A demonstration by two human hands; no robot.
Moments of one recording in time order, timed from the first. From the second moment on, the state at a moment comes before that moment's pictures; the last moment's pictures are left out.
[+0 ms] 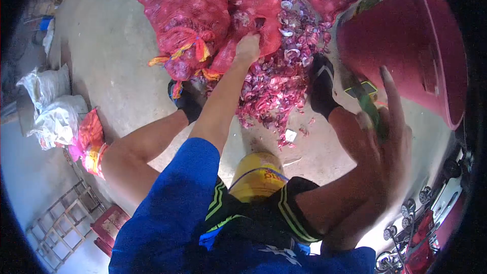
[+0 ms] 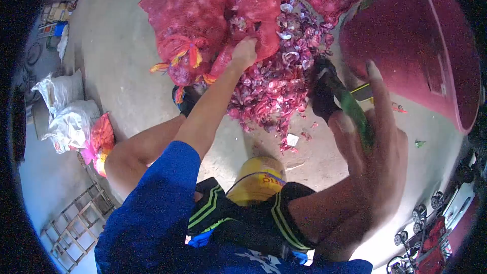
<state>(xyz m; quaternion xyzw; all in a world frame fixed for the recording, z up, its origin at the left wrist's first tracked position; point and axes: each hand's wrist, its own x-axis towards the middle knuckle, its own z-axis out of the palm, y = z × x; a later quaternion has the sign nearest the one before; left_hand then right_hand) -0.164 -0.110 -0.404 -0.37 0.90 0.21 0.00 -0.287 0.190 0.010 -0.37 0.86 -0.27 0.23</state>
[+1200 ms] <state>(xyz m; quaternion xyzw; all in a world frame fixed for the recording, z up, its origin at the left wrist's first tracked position) -0.124 -0.101 -0.318 -0.22 0.91 0.34 -0.03 -0.292 0.204 0.008 -0.36 0.87 -0.26 0.22</state>
